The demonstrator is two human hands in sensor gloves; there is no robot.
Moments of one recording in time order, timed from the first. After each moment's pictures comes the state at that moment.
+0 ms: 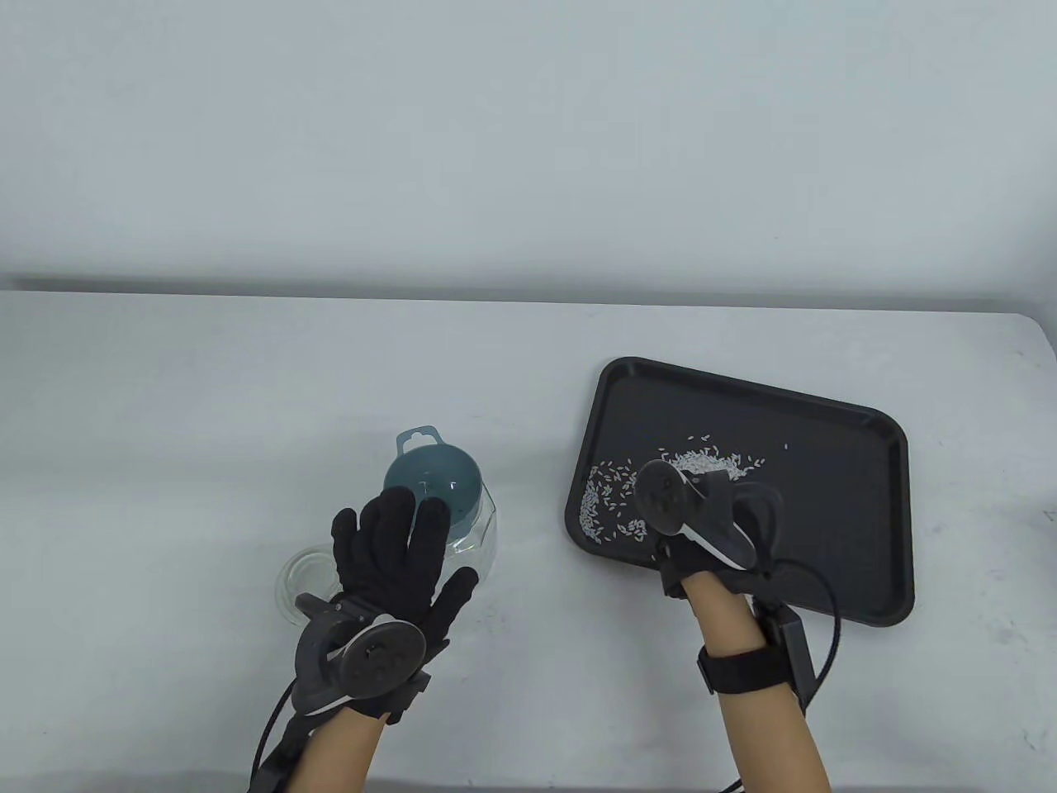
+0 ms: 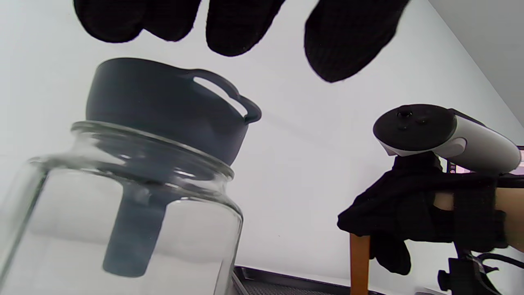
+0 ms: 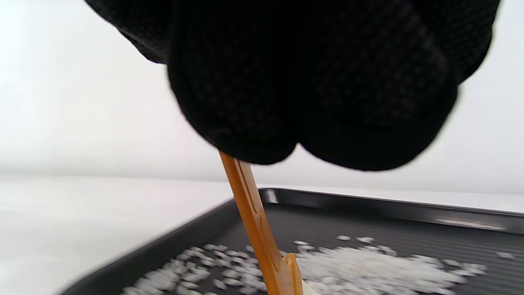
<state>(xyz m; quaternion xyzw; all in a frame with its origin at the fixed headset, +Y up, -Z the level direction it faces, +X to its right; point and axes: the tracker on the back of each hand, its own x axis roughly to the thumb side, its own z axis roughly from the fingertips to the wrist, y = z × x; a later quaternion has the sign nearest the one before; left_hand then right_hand) -0.159 -0.662 -0.224 0.23 -0.21 0.16 0.94 0.128 -0.671 -0.348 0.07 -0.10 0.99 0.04</state>
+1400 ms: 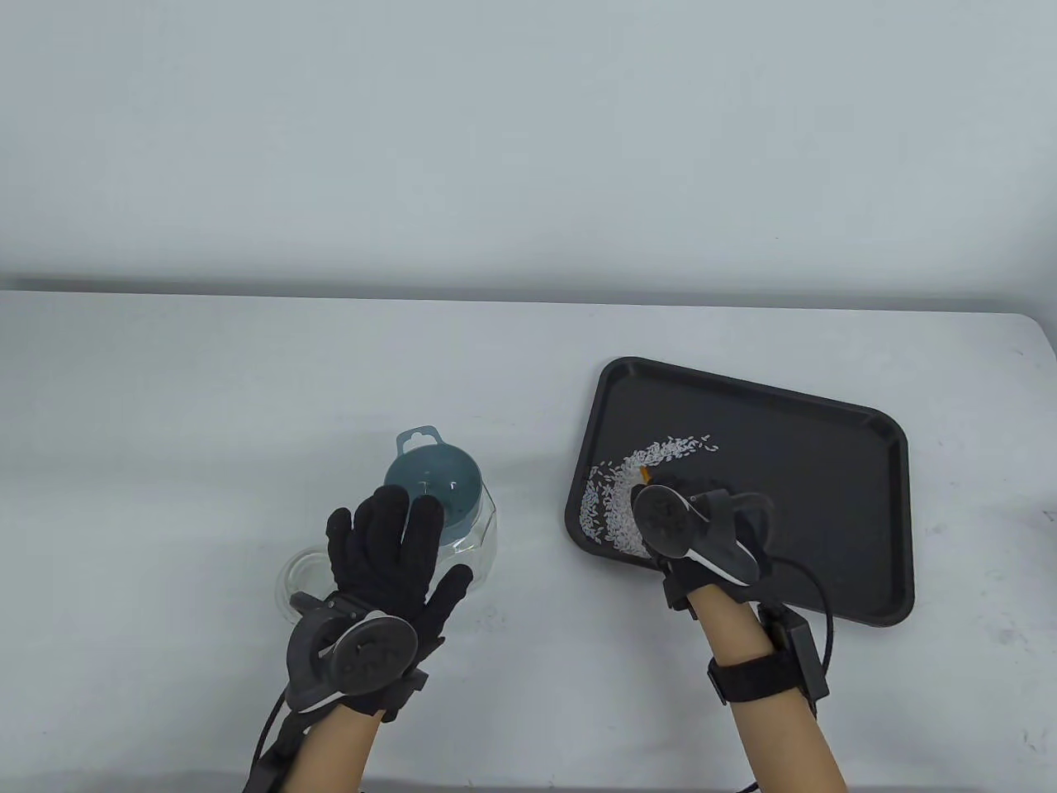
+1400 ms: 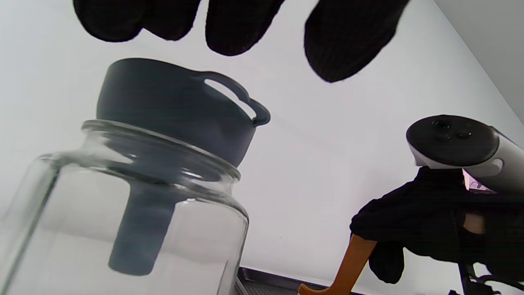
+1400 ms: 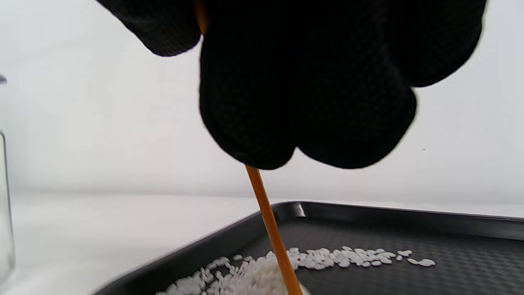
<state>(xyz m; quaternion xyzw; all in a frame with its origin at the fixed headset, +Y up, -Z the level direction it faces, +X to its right) -0.165 -0.663 -0.226 0.22 -0.20 0.18 0.94 0.146 -0.676 -0.335 0.12 -0.13 0.98 0.07</state>
